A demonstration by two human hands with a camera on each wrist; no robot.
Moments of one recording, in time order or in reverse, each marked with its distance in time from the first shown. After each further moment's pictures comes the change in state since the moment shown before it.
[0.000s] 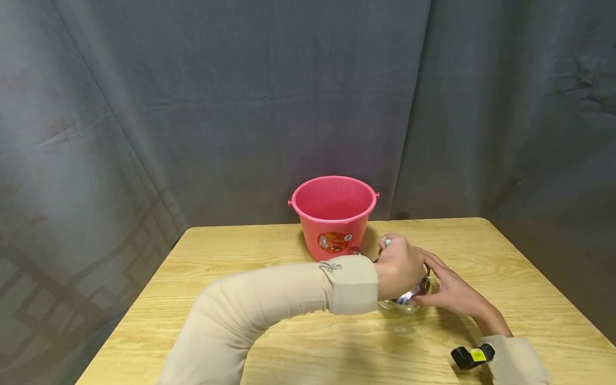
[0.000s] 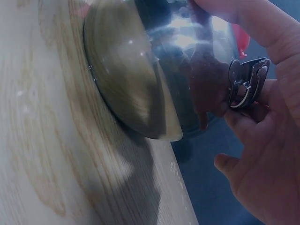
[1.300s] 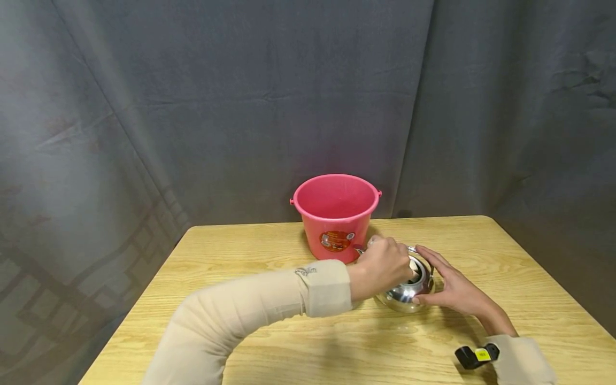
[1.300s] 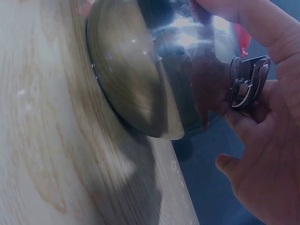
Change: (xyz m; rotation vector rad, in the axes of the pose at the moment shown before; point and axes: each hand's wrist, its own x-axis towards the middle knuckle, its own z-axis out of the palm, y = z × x) left_hand -0.015 -0.008 0.047 0.021 0.377 -0.004; right_hand 0.001 0.000 0.002 -0.055 0.029 -0.031
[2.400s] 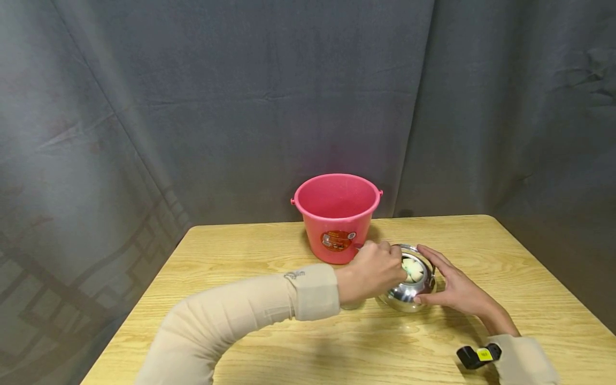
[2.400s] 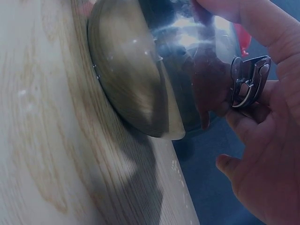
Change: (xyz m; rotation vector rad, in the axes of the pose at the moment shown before) left_hand -0.011 0.002 0.013 -0.093 0.045 -0.015; right_hand 0.001 0.001 0.000 0.006 -0.004 0.005
